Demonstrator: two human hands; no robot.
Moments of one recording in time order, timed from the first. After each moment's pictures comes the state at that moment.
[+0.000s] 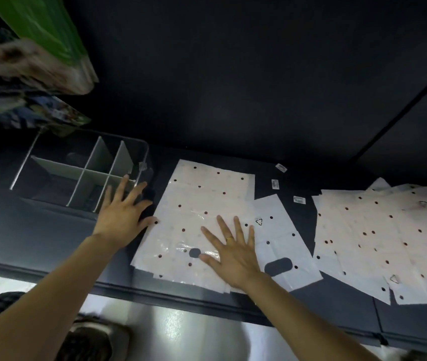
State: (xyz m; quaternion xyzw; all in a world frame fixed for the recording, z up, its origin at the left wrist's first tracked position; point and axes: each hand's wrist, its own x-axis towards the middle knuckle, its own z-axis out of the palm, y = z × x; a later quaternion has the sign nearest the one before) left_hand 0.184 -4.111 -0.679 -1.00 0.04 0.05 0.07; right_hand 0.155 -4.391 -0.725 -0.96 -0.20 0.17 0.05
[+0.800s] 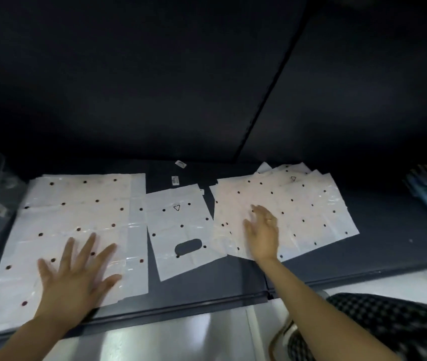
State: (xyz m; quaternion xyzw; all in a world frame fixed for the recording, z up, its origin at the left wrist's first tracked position) left_hand 0.115 -4.249 -0.703 -0.98 0.07 0.16 -0.08; right_hand 0.148 -4.637 -0.696 -0.95 0.19 -0.08 0.26
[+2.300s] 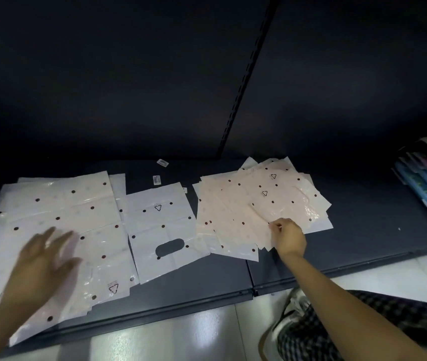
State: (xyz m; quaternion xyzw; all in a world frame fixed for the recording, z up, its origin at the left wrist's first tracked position) left_hand 0.141 -4.252 -0.684 -0.98 -0.04 0.03 -0.19; right_hand 0.127 -4.734 -0.690 -0.93 0.31 -0.05 0.17
